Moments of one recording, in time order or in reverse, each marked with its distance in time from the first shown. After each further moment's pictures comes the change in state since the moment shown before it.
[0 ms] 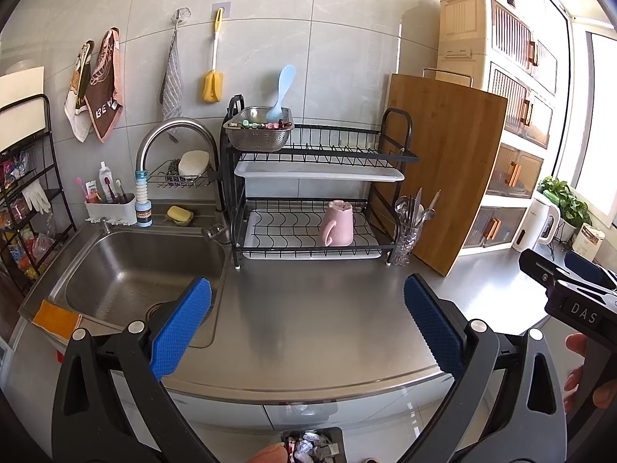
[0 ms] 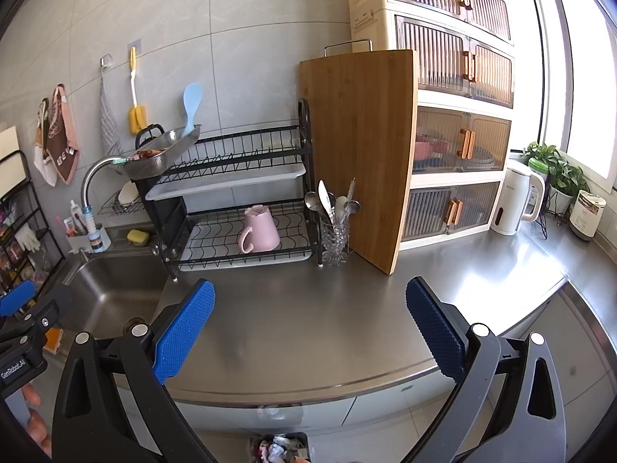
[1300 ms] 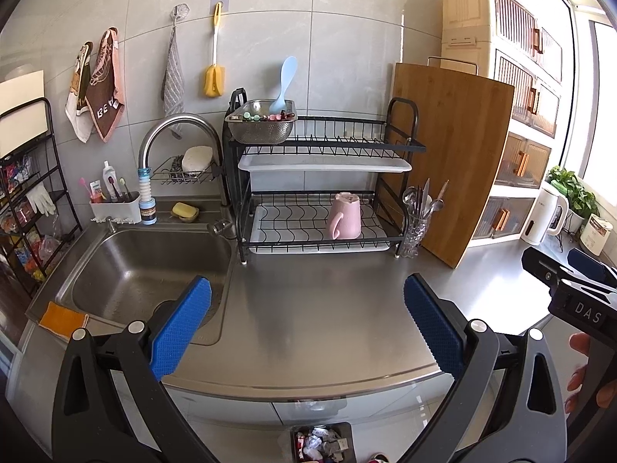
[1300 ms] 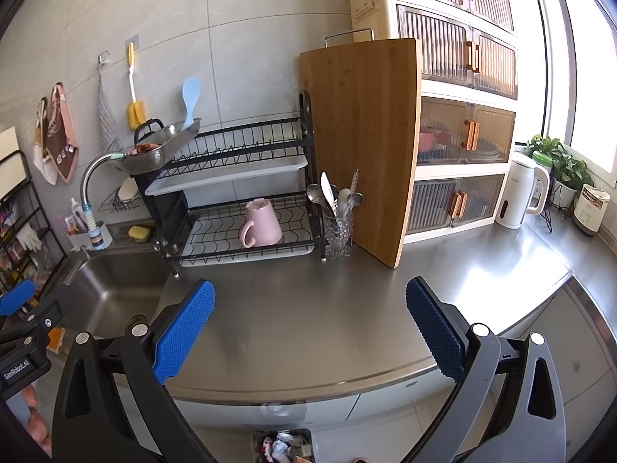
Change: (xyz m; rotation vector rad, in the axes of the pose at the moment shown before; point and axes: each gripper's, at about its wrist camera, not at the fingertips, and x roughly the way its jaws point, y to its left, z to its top) left arm 0.009 -0.005 -0.001 0.018 0.024 0.045; right arm 0.011 -0.001 -0.003 0.012 0.030 0.015
